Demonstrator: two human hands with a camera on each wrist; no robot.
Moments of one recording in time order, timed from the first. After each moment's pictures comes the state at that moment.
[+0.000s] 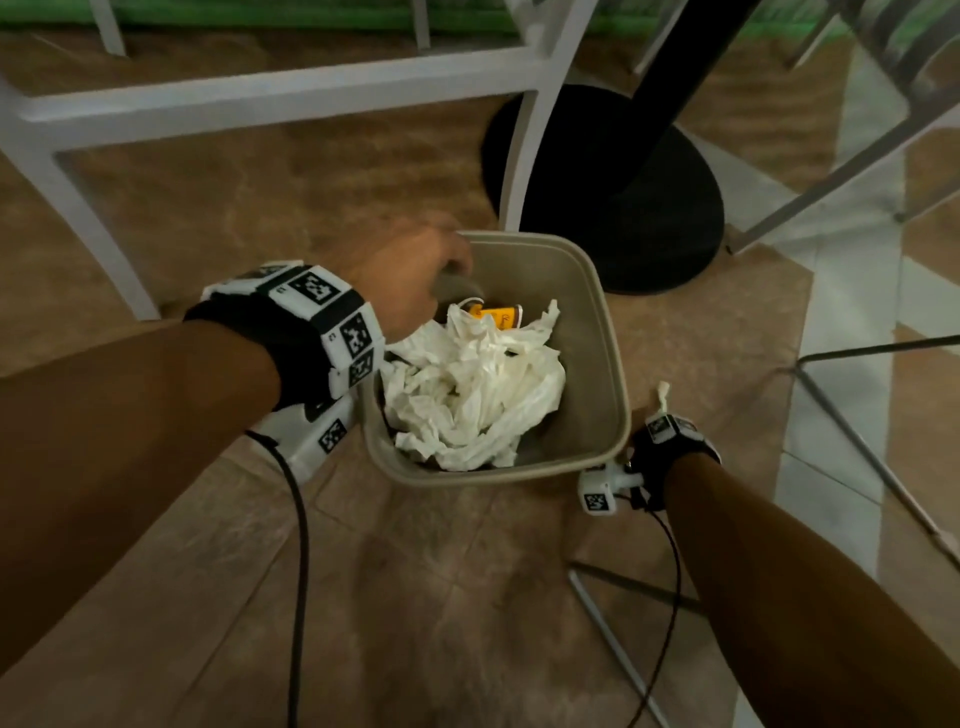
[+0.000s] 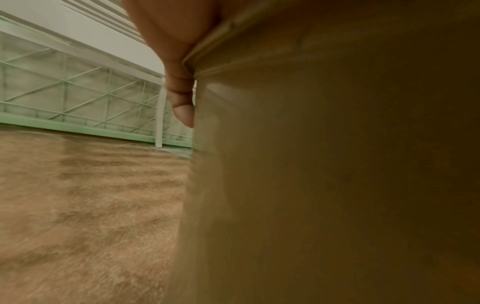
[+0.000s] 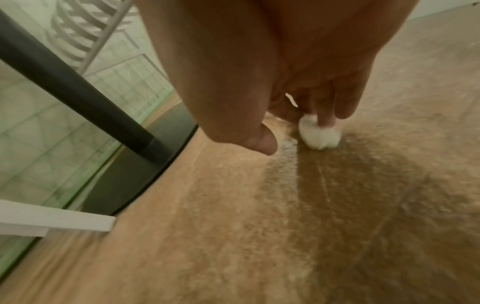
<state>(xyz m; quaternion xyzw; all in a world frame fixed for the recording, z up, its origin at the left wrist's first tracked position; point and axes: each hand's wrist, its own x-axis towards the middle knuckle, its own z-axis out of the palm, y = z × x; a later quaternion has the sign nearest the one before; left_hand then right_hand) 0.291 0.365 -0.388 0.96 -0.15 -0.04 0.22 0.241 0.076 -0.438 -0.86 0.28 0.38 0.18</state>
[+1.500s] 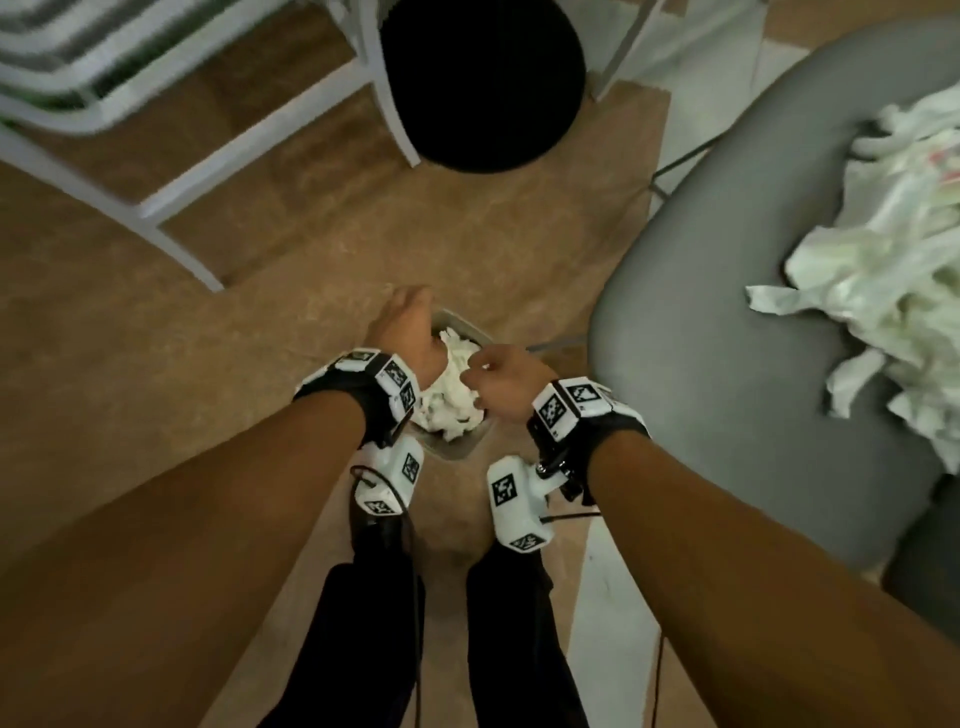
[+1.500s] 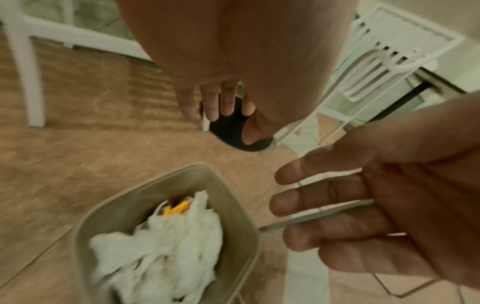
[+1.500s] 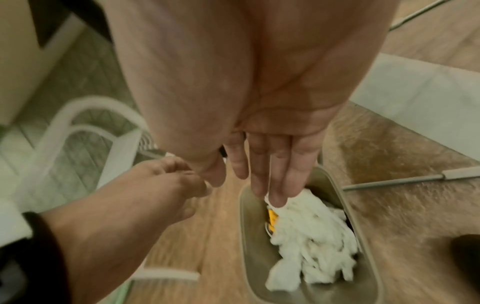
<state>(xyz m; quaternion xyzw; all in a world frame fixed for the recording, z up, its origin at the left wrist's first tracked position) 0.094 0.244 -0.168 0.93 -0.02 -0.29 0.23 0.043 0.098 -0.165 -0.79 0.19 0.41 0.41</state>
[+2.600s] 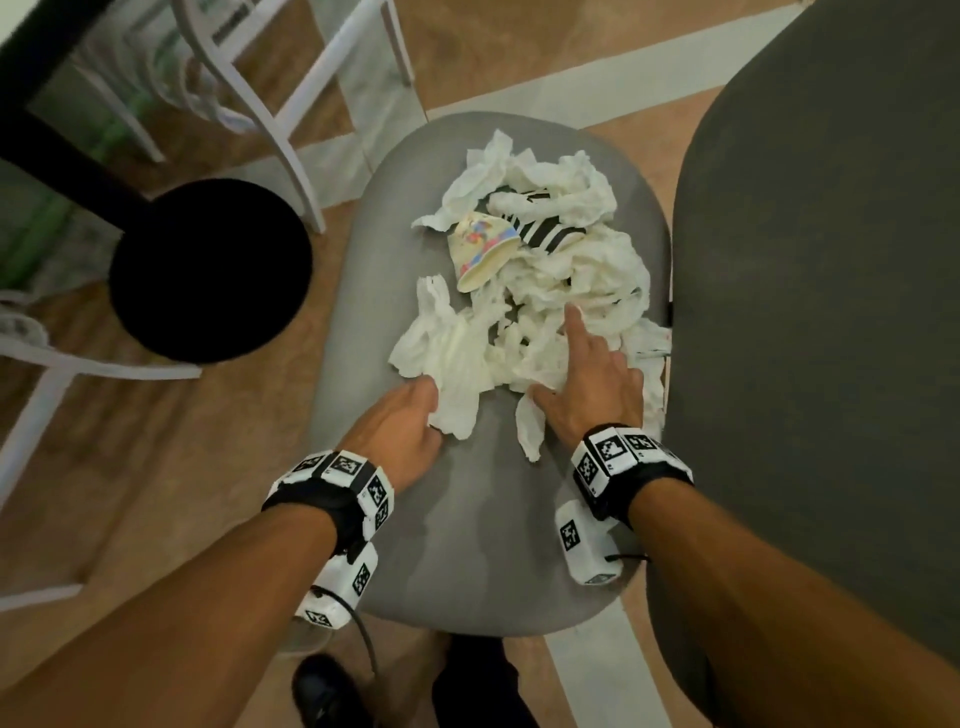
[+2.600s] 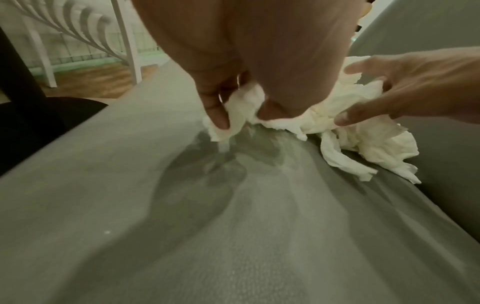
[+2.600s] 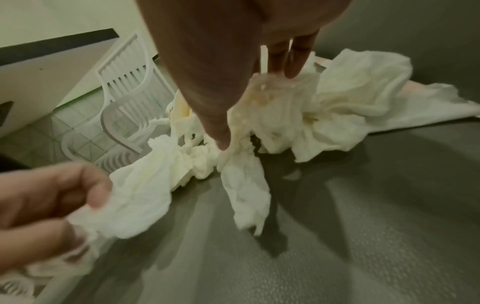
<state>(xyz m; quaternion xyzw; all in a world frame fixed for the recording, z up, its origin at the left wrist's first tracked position) 0.098 -0.084 -0.079 0.86 -0.39 -0.32 0.11 -0.026 -0.279 -0.074 -0.88 0.42 0.12 0.19</state>
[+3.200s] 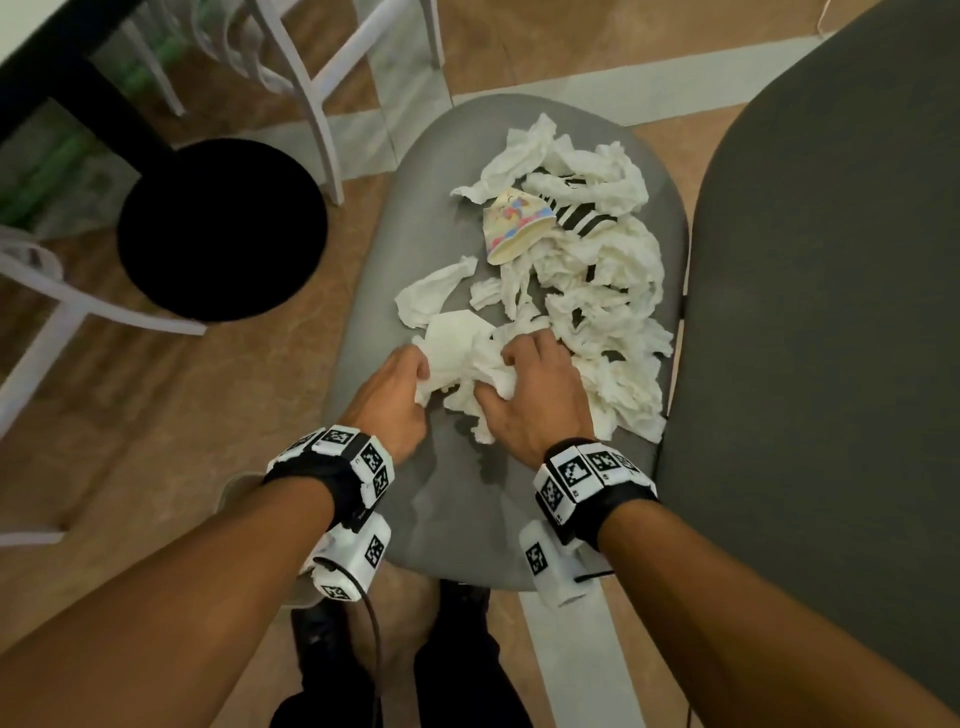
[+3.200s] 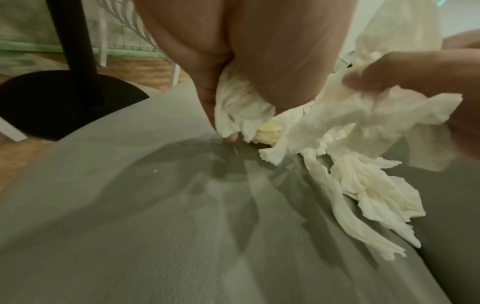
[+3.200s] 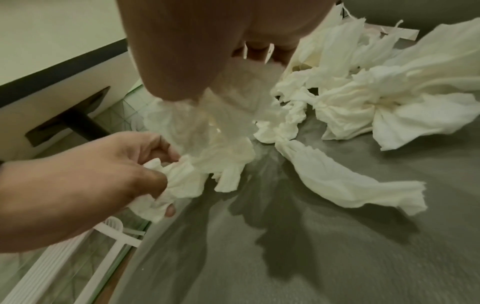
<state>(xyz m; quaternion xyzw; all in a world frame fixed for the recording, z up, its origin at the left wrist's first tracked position) 0.090 -0.042 -0.079 0.88 -0.28 -0.30 0.22 -0.018 -0.192 -0.047 -0.92 0.29 0.04 0.25</state>
